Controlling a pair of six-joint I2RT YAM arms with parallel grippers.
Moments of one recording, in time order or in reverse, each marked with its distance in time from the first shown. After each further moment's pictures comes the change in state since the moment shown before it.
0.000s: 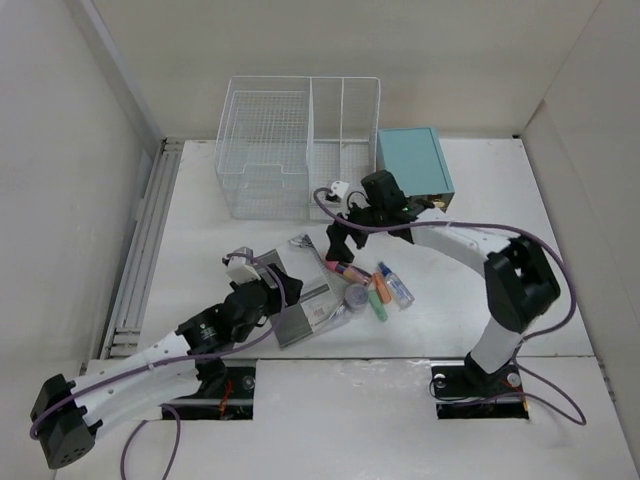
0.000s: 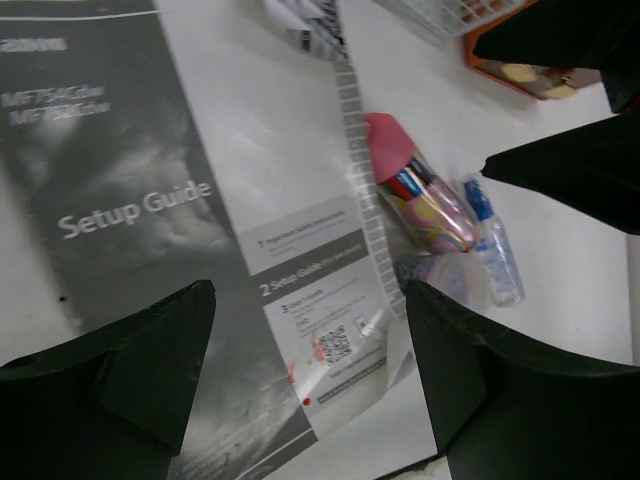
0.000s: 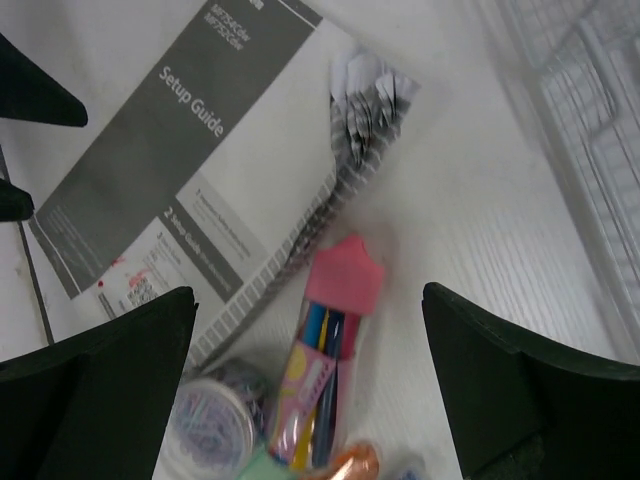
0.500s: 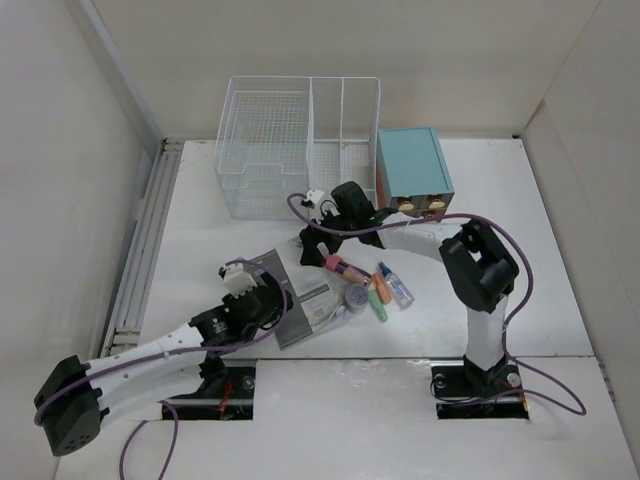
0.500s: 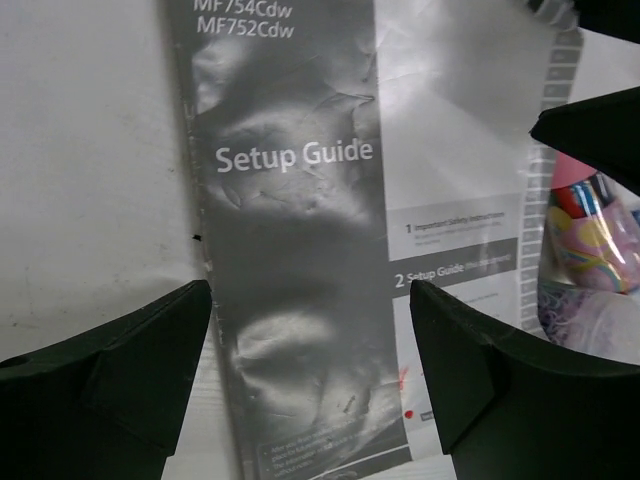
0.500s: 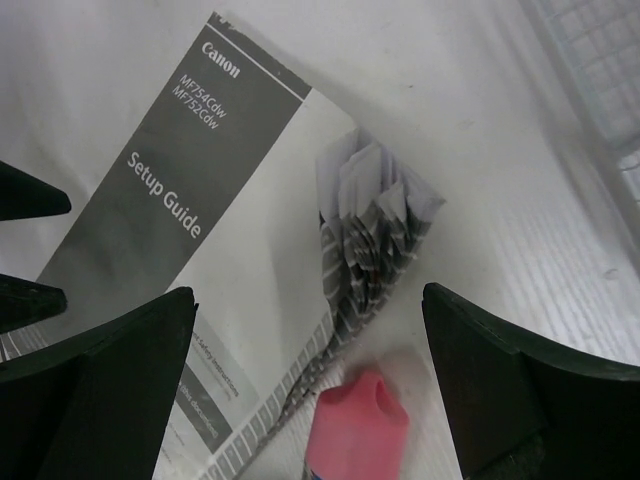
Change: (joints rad) left arm -0.009 0.136 0.003 -0.217 -0.124 -0.234; right arm 0.103 0.286 0.129 0.201 0.052 0.186
